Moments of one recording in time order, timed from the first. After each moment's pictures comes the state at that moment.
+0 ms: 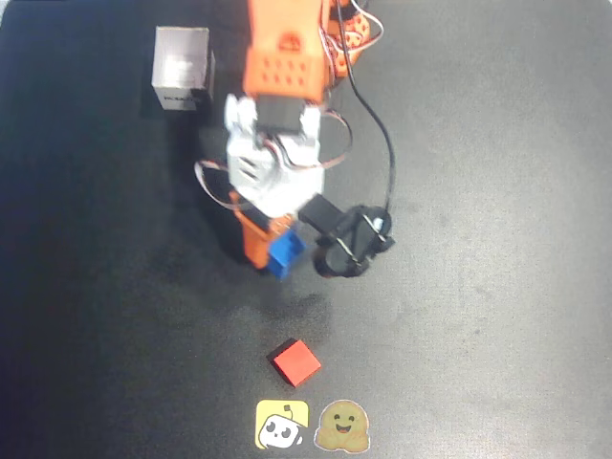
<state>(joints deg) 7.1 106.7 116.5 59.2 37.6</state>
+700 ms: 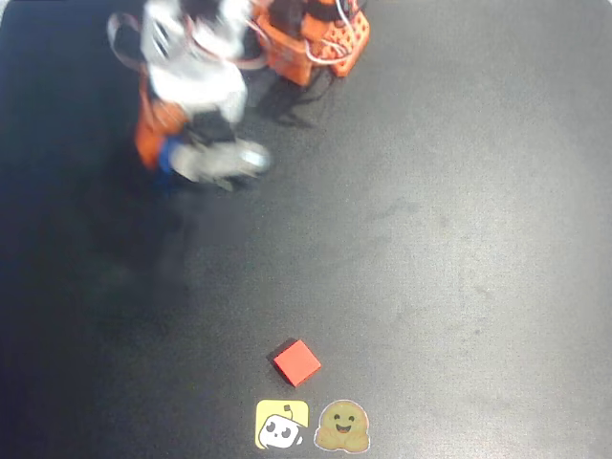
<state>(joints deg) 36.5 129.6 115.6 76.6 45.0</state>
